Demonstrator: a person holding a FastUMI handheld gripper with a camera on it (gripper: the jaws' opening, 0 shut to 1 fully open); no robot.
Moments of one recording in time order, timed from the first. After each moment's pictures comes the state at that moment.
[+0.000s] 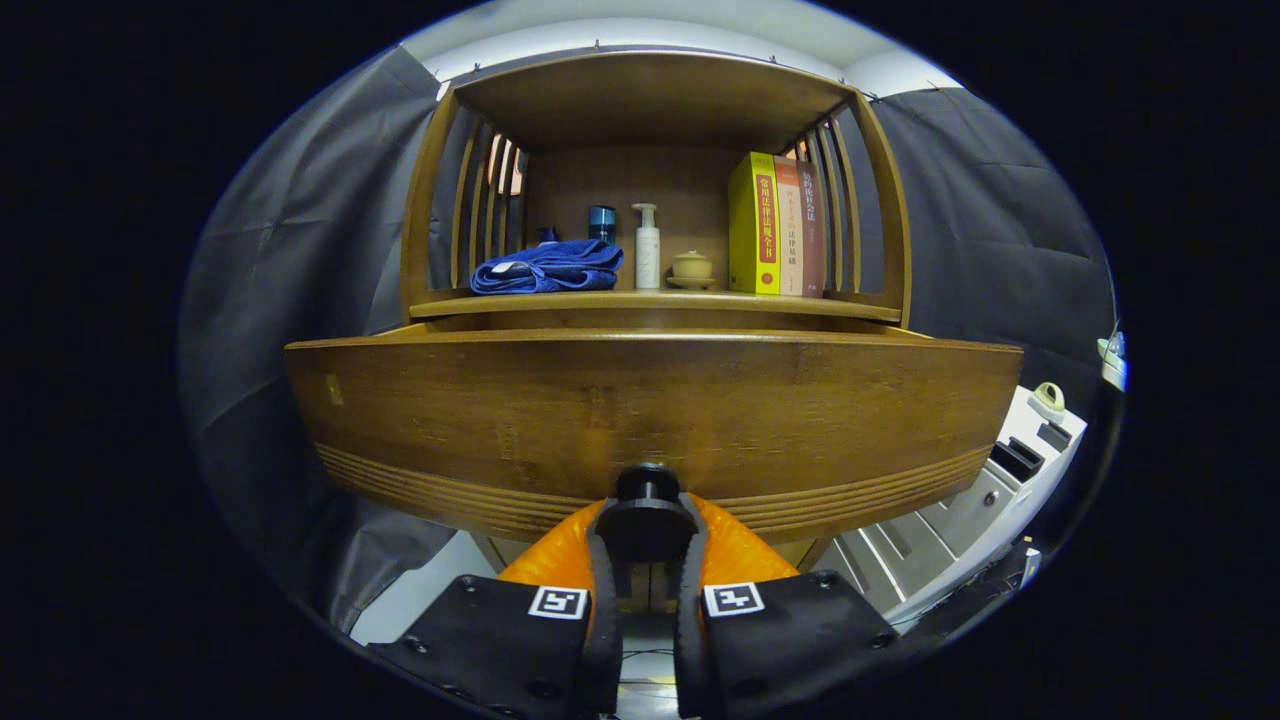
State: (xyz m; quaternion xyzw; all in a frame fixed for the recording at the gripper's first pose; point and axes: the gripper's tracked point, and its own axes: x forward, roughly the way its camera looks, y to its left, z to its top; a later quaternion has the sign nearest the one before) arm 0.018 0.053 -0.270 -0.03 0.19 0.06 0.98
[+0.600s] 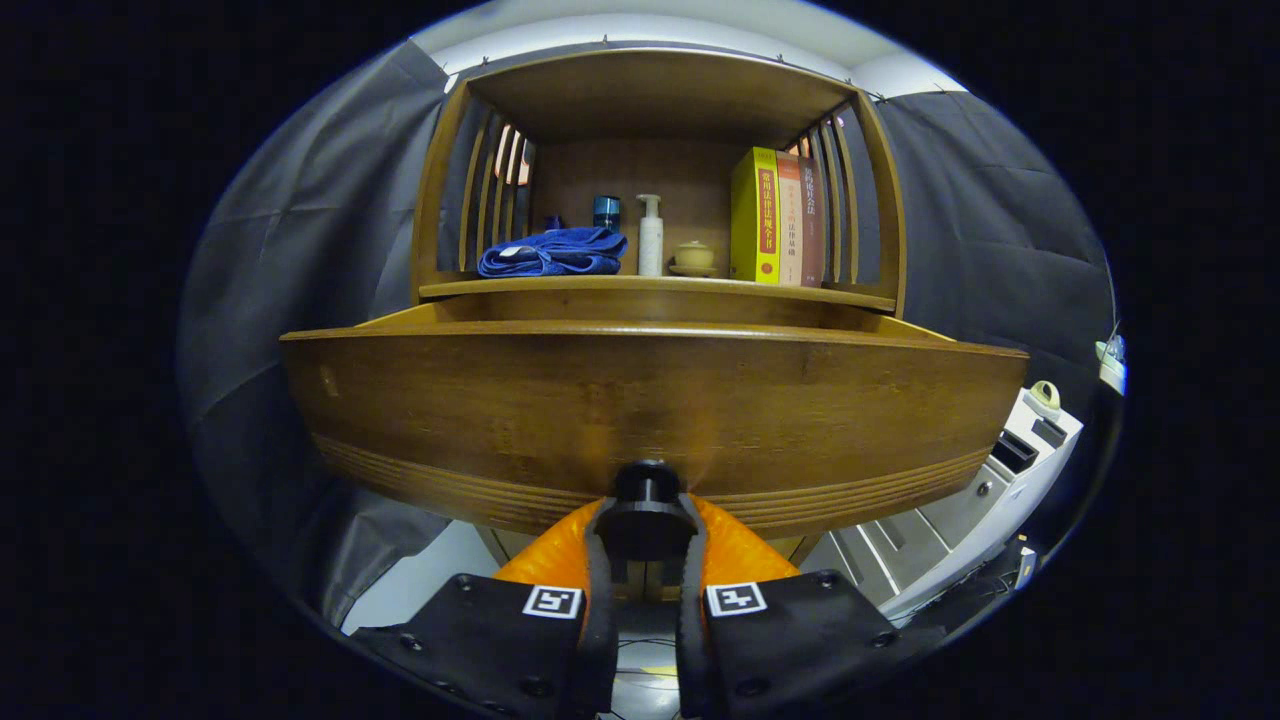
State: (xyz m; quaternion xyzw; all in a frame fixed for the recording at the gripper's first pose) arm 0.003 0.050 -0.280 -0.04 0.19 0.06 0.98
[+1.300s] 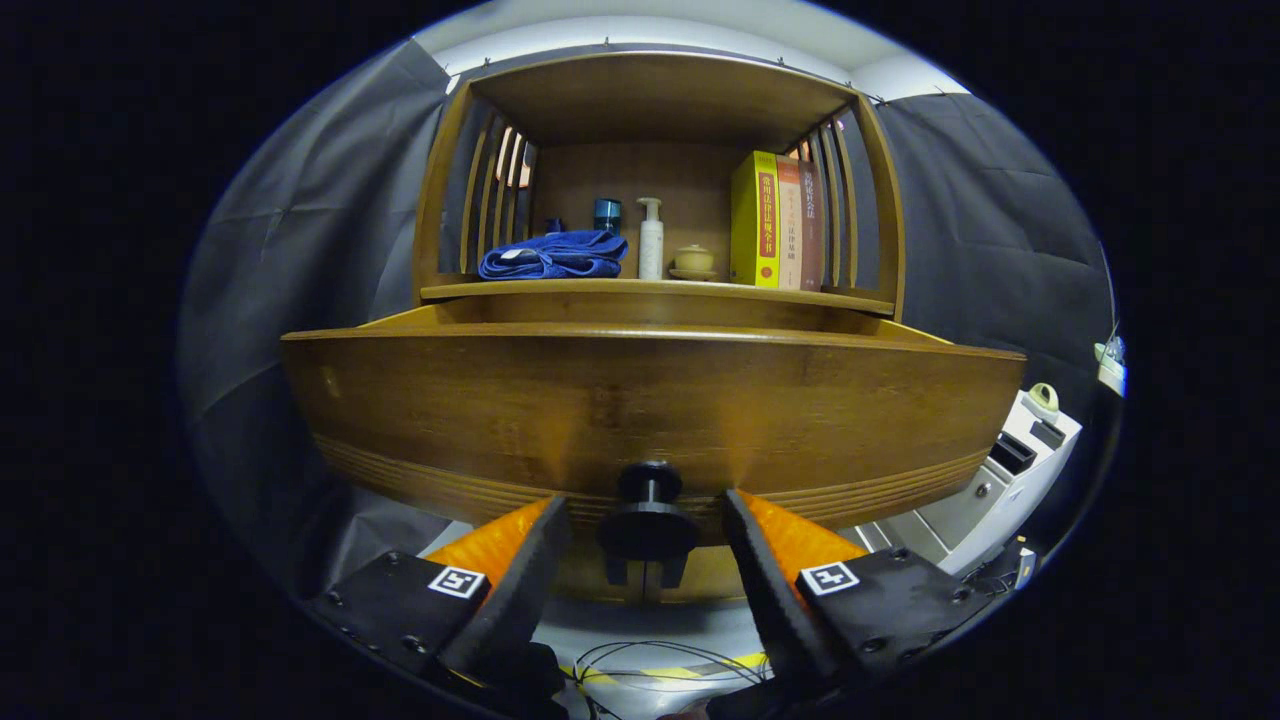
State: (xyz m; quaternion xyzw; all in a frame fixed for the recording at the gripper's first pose) arm 0.006 0.050 -0.271 -0.05 0.18 0.06 0.98
